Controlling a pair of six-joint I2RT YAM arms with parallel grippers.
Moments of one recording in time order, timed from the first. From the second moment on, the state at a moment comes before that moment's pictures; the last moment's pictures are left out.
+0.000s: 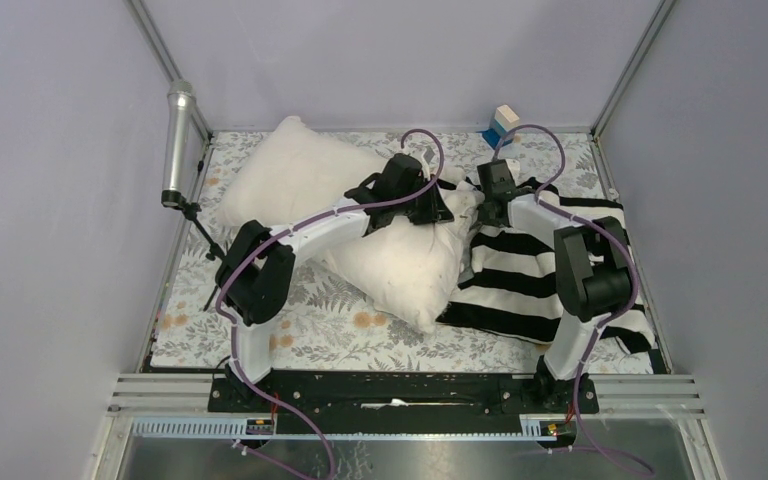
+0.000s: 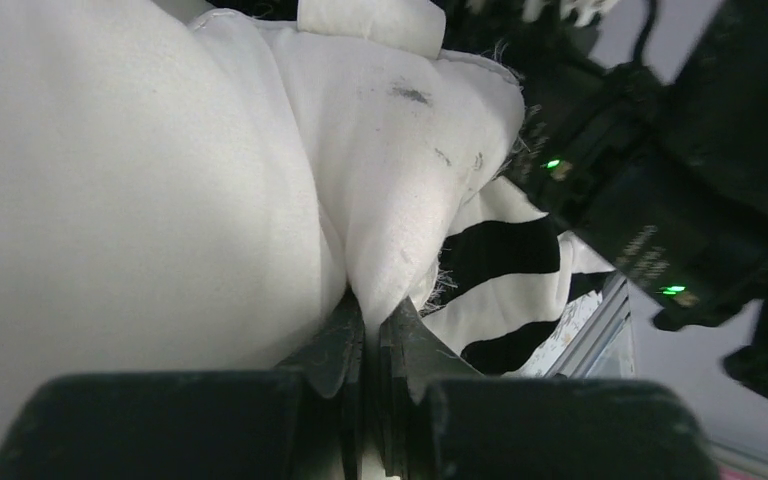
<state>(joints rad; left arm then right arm) -0.73 1.93 1.49 -0.12 0.25 -0.76 0.28 1.84 1.15 -0.27 0.31 0.37</state>
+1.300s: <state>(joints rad) -0.74 2.11 1.45 0.30 0.39 -0.50 0.30 1.59 1.30 -0.38 -0.04 0.46</state>
